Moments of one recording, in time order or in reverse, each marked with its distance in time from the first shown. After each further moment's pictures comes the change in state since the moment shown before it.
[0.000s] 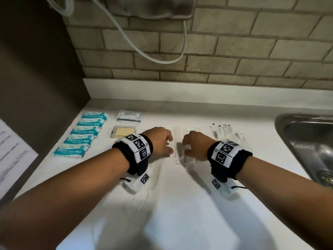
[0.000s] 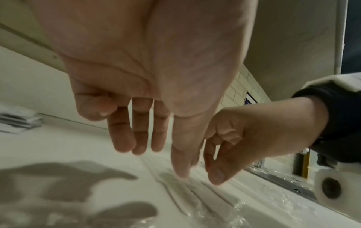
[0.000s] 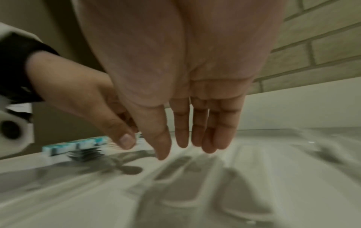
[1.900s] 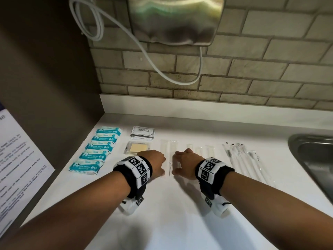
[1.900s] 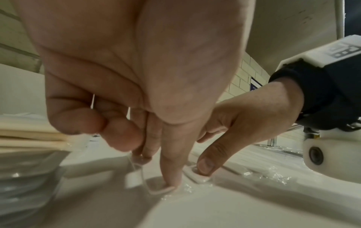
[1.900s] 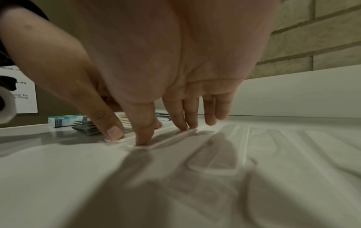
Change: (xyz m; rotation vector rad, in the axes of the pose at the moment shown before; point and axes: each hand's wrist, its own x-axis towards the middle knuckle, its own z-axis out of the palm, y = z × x) left_hand -0.008 -0.063 0.003 0.344 -0.096 -0.040; right_hand 0.059 -0.045 0.030 -0.083 -0.099 -0.048
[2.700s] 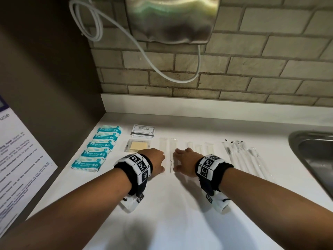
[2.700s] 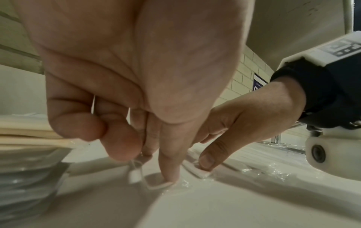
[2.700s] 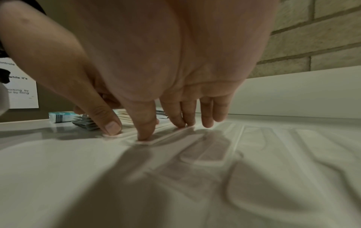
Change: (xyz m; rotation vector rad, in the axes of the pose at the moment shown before) left_hand -0.003 0.006 -0.003 0.054 -0.019 0.004; right_hand -0.003 0.003 0.002 -0.021 -0.022 -0.016
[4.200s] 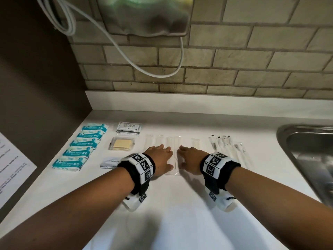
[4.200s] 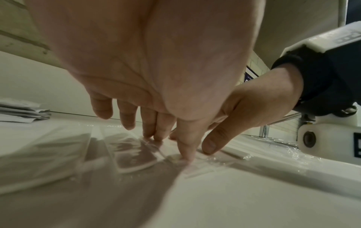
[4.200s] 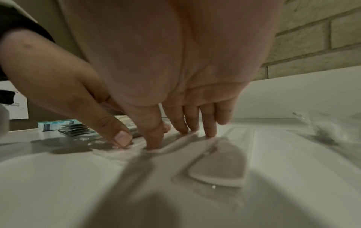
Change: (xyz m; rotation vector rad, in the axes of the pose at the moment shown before) left_hand 0.015 0.069 -0.009 -0.021 -0.037 0.097; right_hand -0.032 0.055 -0.001 -0.004 -0.019 0.030
